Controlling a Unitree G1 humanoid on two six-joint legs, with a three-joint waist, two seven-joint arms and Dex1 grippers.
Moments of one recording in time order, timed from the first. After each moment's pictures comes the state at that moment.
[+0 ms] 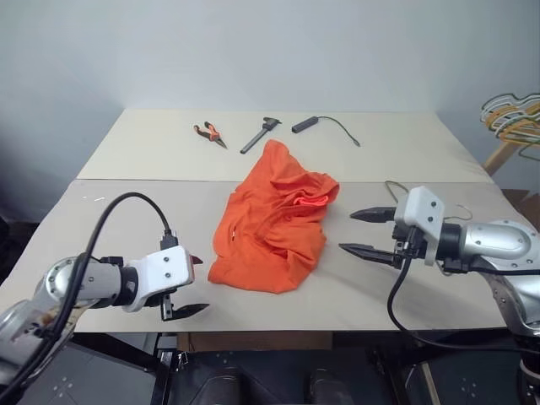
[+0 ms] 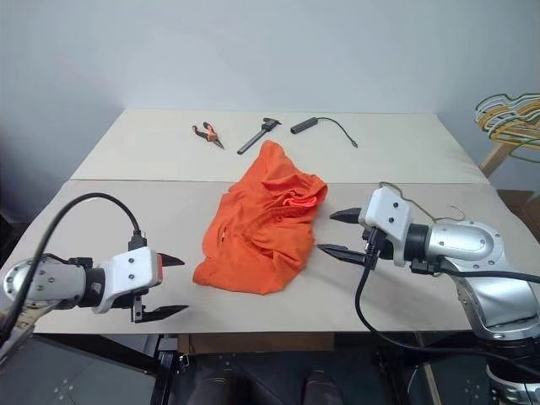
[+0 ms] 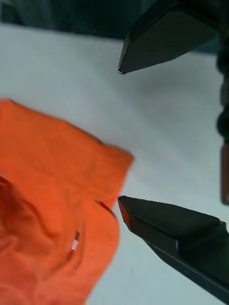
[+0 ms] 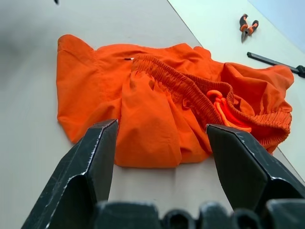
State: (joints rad) left arm -0.05 1.08 -0.05 -0.56 -0.24 0.51 -0.92; right arm -0.25 -0.87 -0.09 -0.43 0.43 0.47 0.98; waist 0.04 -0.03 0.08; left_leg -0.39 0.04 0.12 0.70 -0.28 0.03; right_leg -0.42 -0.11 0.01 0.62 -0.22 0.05
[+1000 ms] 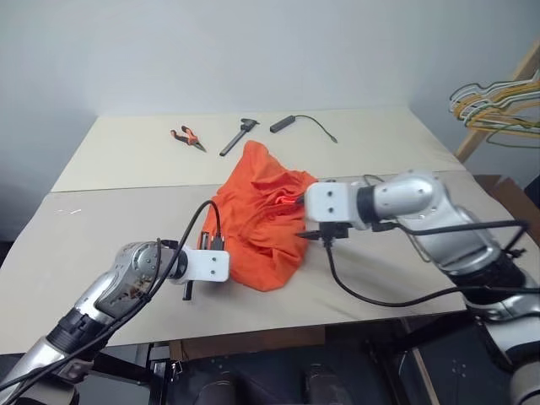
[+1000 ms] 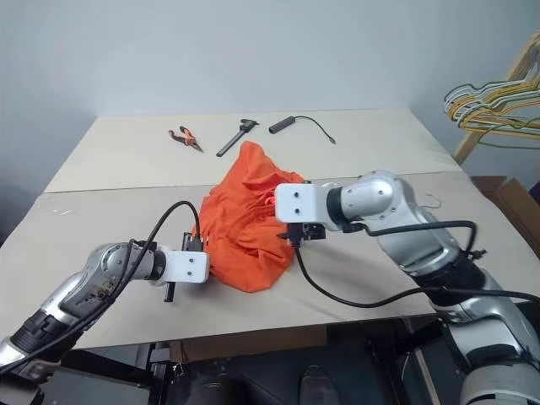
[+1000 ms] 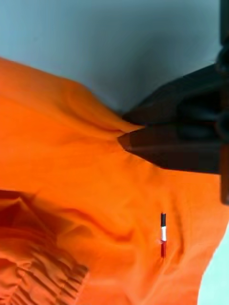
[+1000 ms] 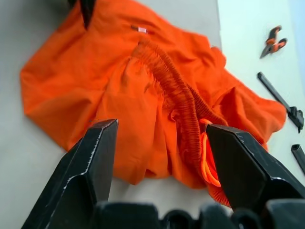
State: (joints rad) left arm -0.30 0.86 -0.34 -0.15 0.23 0.11 -1.01; right arm -0.87 -0.73 0.54 -0.12 -0.08 0.27 1.06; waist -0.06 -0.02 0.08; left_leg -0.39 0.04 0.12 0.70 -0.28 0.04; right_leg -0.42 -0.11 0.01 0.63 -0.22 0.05
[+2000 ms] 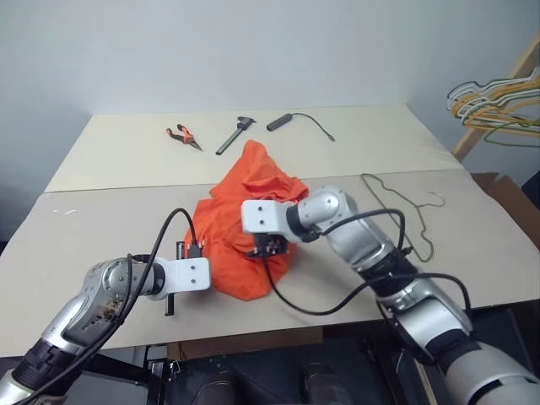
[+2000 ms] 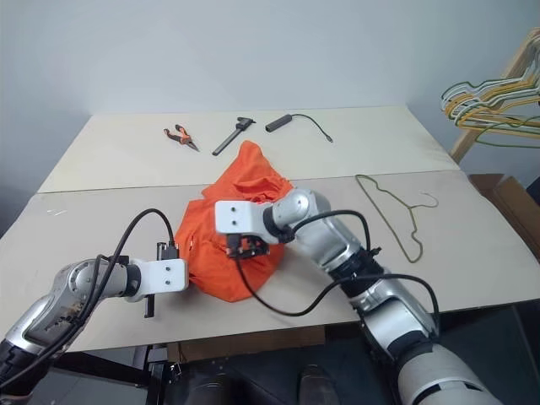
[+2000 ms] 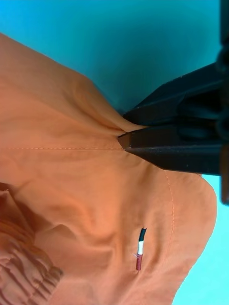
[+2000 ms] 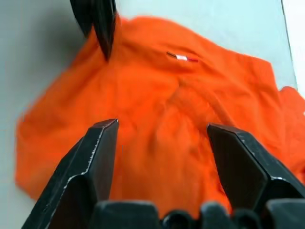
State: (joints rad) left arm -0.14 0.90 -0.20 -0.29 0.19 0.23 -0.99; right arm -0.85 -0.29 0.56 -0.02 -0.21 0.56 1.10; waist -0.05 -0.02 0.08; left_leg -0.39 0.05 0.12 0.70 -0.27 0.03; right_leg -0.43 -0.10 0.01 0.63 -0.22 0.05
